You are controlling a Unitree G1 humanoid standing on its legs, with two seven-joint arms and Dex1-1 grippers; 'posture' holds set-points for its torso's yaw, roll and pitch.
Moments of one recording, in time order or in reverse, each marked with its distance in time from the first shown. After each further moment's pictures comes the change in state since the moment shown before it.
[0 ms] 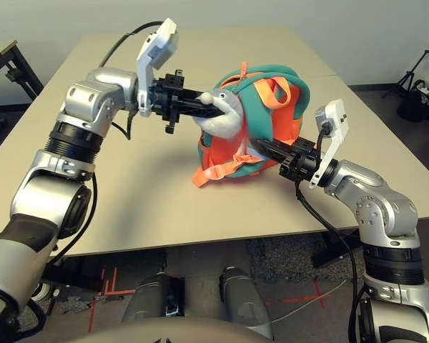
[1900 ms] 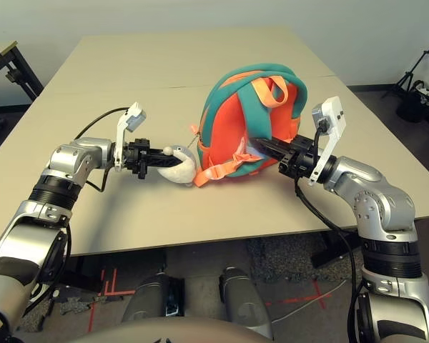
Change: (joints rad) left arm 0.392 0.067 0.012 -0.010 -0.039 0.152 0.097; right arm -0.035 -0.006 0.019 0.033 -0.056 -0.002 0.049
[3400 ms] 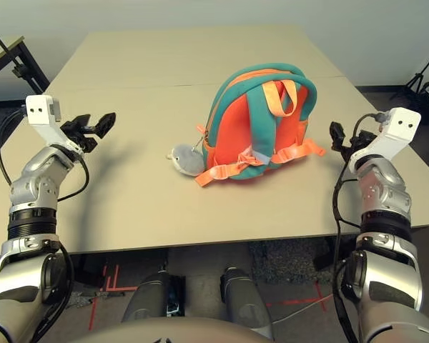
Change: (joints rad) left arm 0.255 -0.098 0.538 -0.019 0.058 -0.477 1.005; right arm -0.305 0.054 -0.261 1.017 -0.357 -0.752 -0.652
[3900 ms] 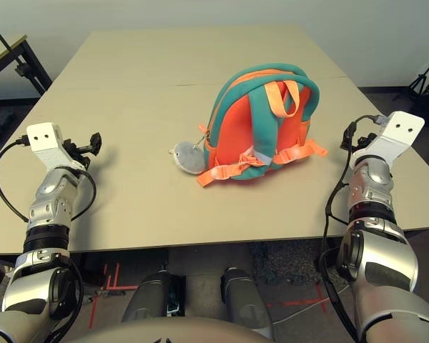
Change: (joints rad) left arm 0.035 -0.065 -0.015 0.035 0.070 -0.153 0.169; right arm -0.094 -0.015 0.009 0.306 -0.093 -0.211 -0.103
